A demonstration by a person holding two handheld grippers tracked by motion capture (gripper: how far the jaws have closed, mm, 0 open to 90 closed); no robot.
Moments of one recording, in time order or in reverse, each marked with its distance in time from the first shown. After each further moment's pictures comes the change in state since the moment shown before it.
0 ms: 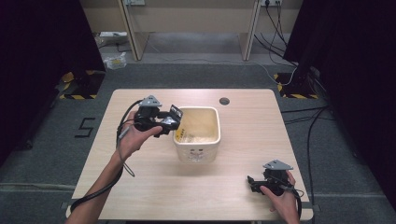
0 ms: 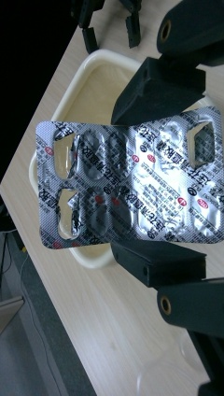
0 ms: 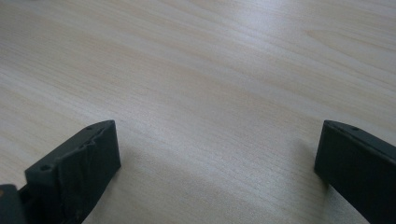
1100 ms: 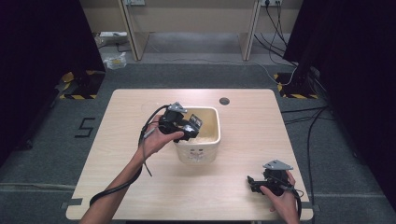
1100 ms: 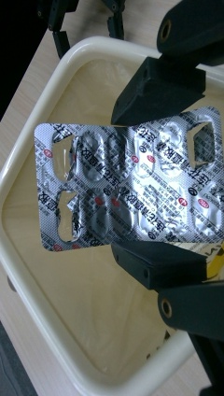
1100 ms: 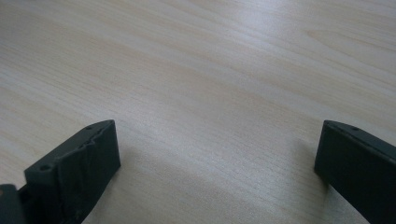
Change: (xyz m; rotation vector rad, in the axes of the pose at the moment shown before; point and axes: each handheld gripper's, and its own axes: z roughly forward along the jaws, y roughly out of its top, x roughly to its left) left arm -0.023 0.003 0.066 0.133 -0.082 0.032; right arm 0.000 0.000 0.000 0.000 -0.001 -0.001
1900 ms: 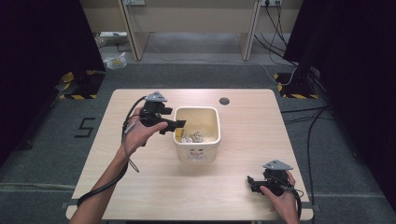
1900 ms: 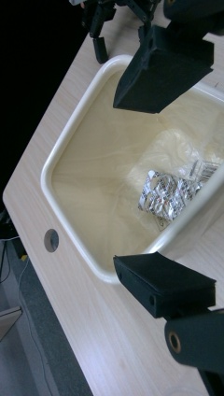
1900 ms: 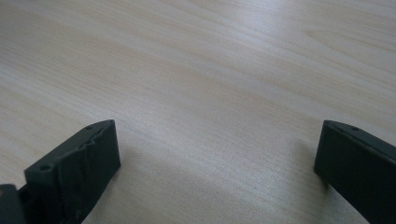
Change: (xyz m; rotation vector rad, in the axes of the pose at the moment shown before) left arm 0.024 -0.001 -0.062 -0.152 0.045 -0.069; right arm 0.000 0.000 0.000 0.000 0.000 0.000
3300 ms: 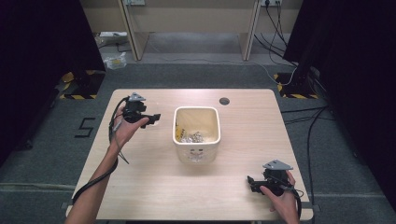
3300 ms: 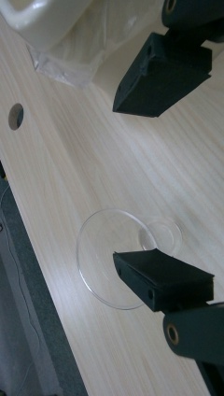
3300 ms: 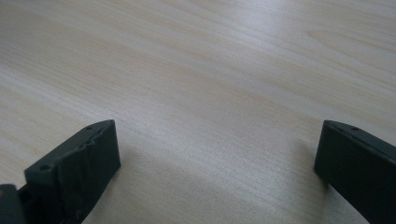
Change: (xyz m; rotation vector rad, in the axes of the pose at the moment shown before) left arm 0.100 -0.054 0.020 0.056 0.295 -0.058; right arm 0.000 0.000 0.000 0.000 0.000 0.000
